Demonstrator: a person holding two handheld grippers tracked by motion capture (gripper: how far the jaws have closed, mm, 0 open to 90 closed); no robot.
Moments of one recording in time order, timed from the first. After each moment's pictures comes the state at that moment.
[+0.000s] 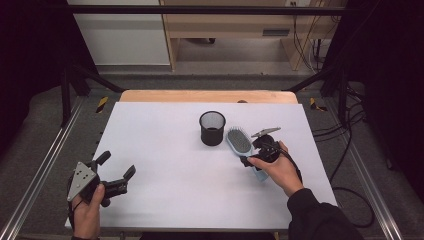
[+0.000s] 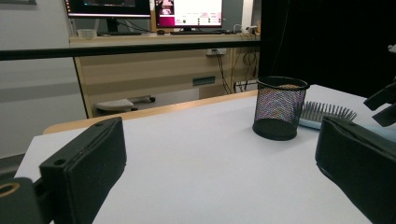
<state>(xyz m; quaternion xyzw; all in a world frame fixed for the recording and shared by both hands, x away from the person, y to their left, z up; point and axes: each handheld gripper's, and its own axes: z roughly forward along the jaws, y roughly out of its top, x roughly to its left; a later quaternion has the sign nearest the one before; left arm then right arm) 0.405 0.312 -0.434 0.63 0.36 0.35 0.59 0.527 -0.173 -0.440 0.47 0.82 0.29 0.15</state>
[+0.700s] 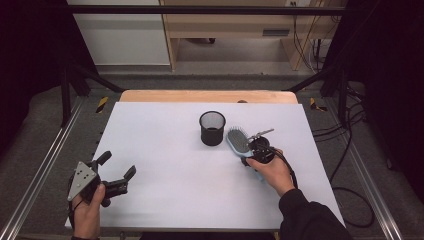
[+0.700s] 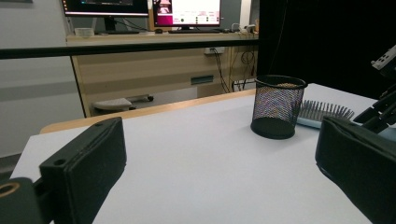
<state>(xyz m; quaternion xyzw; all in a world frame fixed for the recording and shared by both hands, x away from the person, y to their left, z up) 0.405 0.311 -0.434 0.64 0.36 0.35 0.59 0.536 -0.165 -0.459 0.49 0.82 0.26 0.12</state>
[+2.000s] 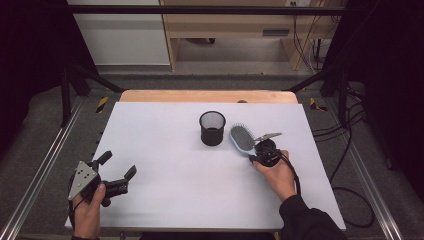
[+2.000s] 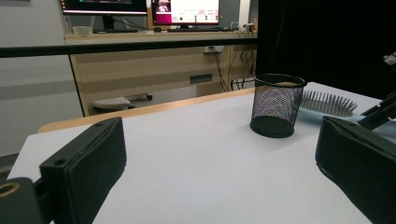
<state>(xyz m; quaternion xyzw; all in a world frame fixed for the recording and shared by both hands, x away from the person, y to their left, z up) 0.407 0.311 -0.435 0.64 0.36 0.34 0.58 0.522 -0.184 -0.458 0.50 0.80 0.28 0.16</state>
